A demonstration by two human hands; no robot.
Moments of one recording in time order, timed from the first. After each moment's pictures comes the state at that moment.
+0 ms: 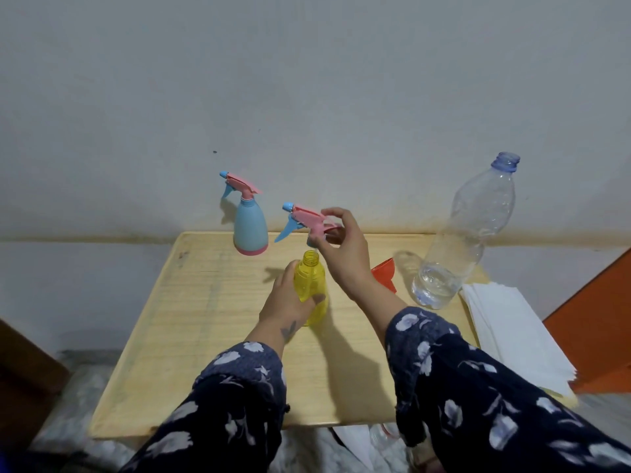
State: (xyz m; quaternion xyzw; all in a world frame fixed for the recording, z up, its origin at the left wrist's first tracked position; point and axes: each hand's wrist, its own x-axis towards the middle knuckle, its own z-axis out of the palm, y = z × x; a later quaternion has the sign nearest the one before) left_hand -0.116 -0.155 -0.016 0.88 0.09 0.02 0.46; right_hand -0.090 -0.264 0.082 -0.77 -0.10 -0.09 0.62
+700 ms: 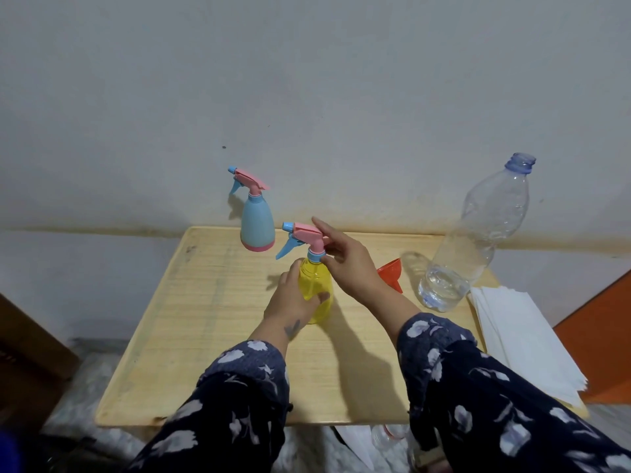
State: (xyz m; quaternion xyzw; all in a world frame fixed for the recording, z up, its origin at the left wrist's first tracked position) left_hand -0.116 -0.157 -0.018 0.88 0.11 0.02 0.46; right_hand -0.083 -0.280 0.062 -0.82 -0.21 0.00 0.53
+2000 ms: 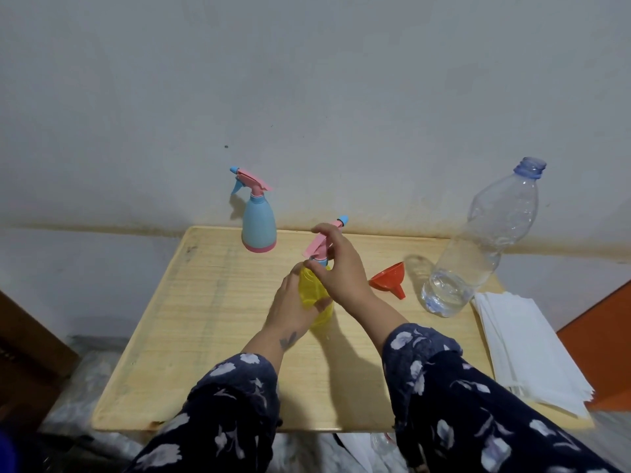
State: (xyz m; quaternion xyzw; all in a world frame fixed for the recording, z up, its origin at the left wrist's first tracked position) left_hand -0.120 -0.156 -0.029 0.85 0.10 0.04 0.51; right_hand -0.088 -0.260 0.053 -0.86 -0.20 -0.07 0.47
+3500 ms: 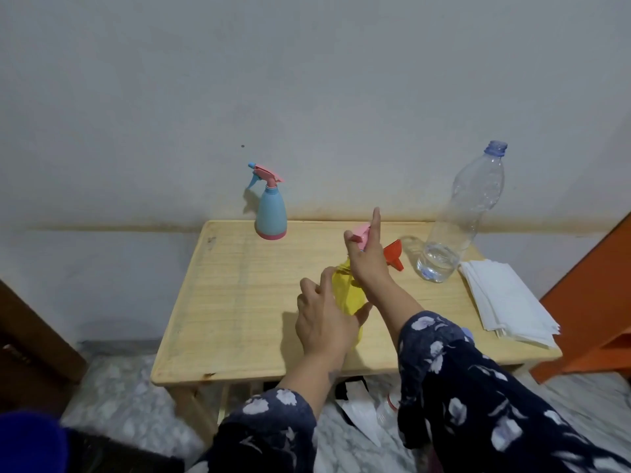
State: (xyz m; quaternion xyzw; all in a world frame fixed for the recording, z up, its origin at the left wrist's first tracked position) left_hand -0.246 -0.194 0.022 0.92 0.15 0.10 0.34; right_hand -0.170 -0.258 0.073 -0.83 0.02 -0.06 0.55
